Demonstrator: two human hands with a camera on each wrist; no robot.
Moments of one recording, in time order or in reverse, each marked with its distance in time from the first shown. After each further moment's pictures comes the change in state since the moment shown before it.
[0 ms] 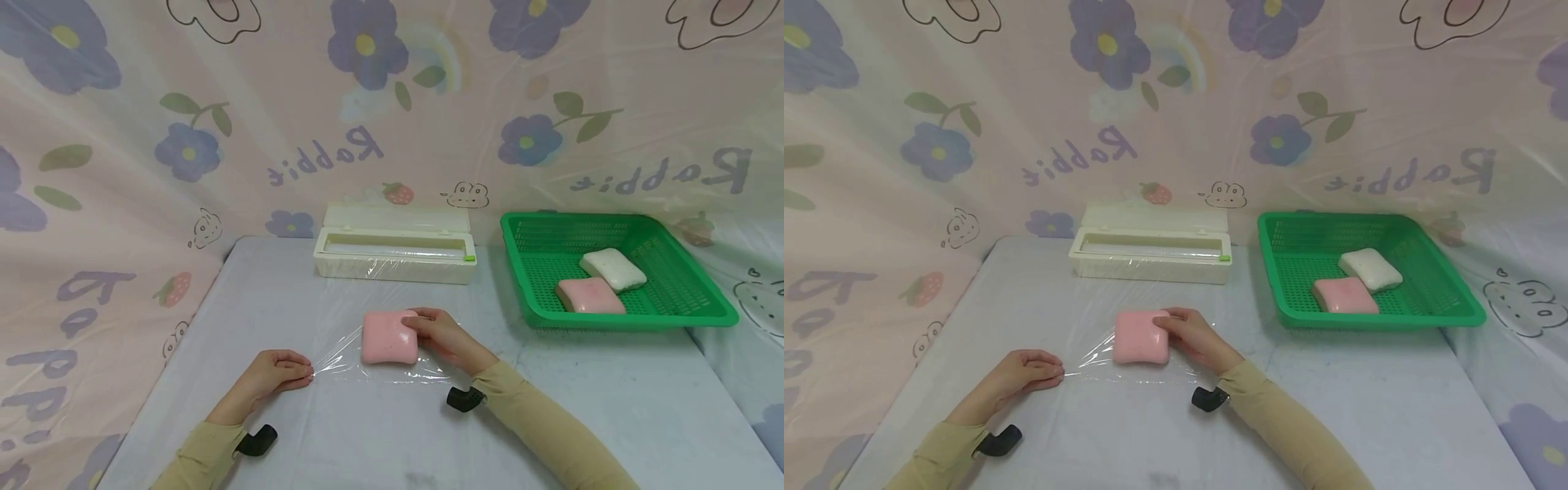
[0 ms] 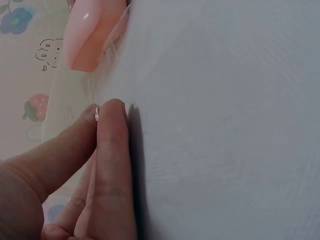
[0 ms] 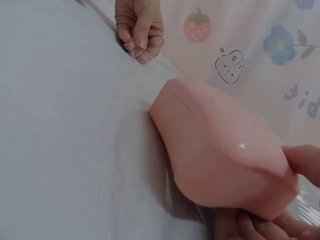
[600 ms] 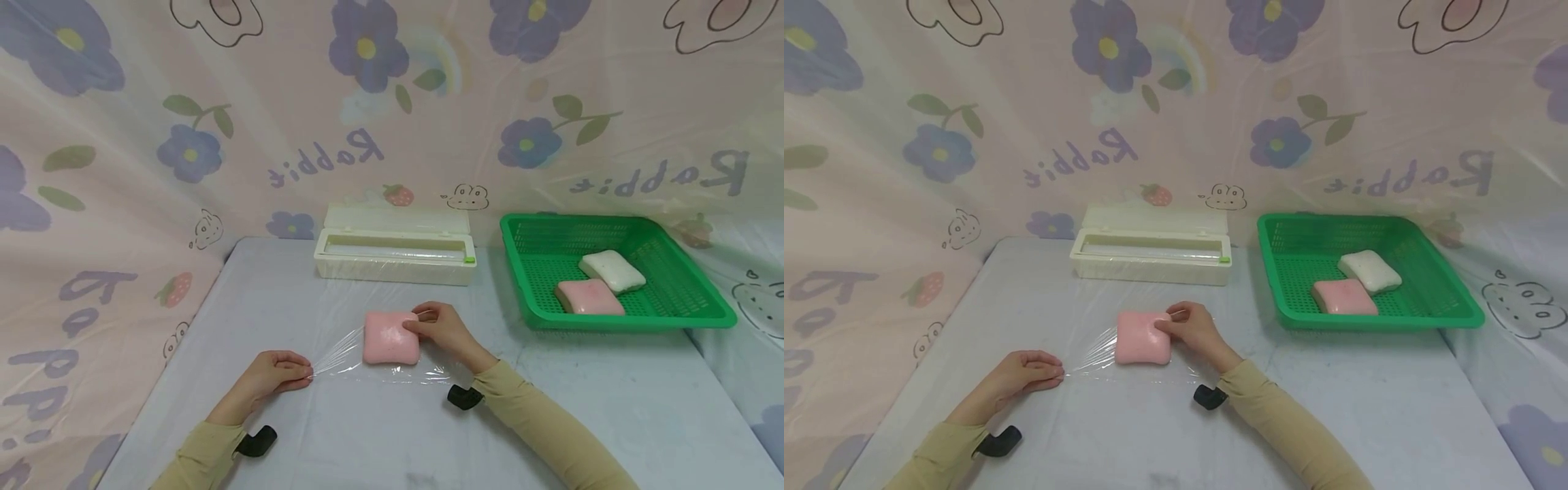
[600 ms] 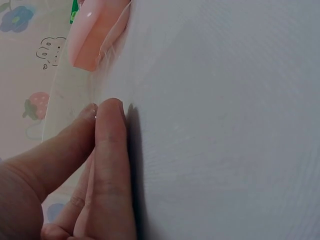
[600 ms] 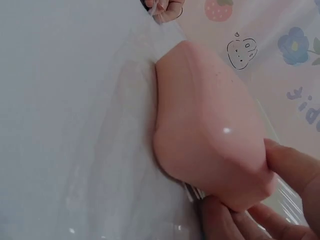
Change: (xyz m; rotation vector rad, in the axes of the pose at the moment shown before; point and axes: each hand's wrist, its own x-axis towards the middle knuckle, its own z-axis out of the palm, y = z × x) left_hand 0.001 -0.002 -0.001 -0.015 0.003 -0.002; right_hand 0.000 -0.005 -0.006 -0.430 0.207 -0.112
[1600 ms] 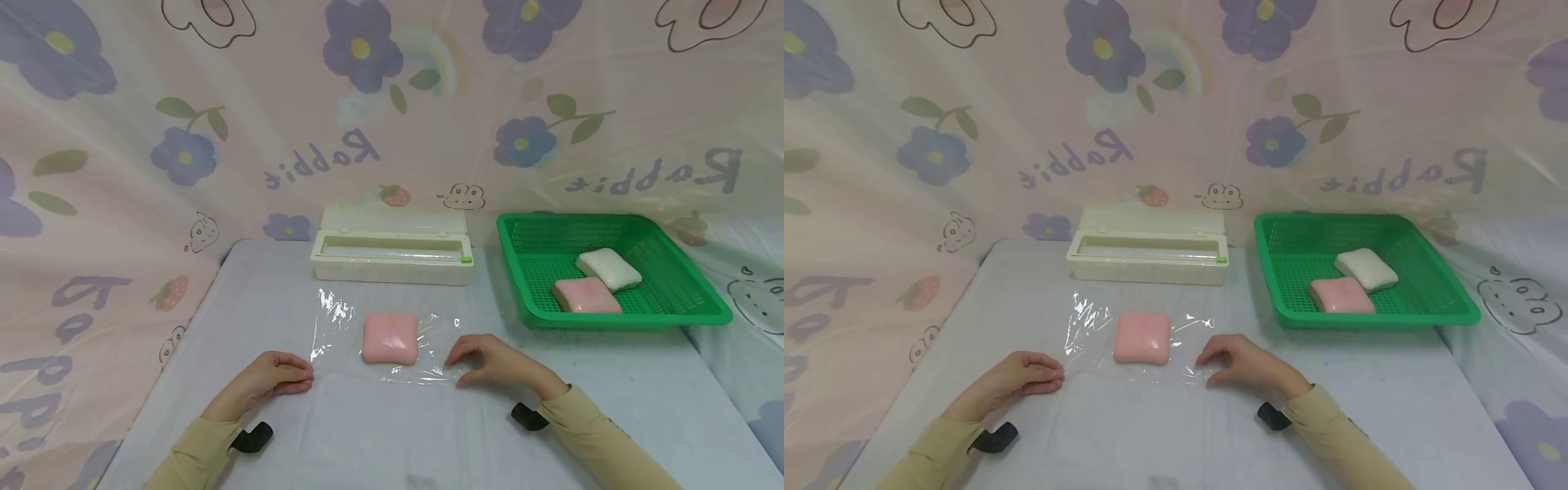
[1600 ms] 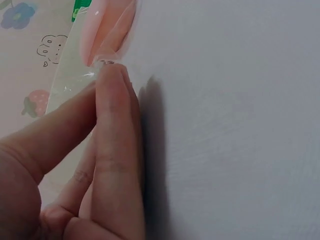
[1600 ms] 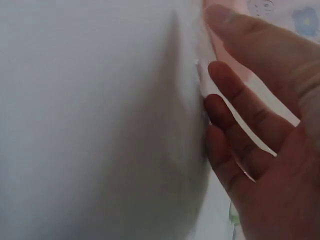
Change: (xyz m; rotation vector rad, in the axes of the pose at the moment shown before) left_hand 0.005 0.005 -0.005 -0.001 -0.146 -0.034; right_hand -0.050 0.042 -0.086 -0.321 -0.496 -0.644
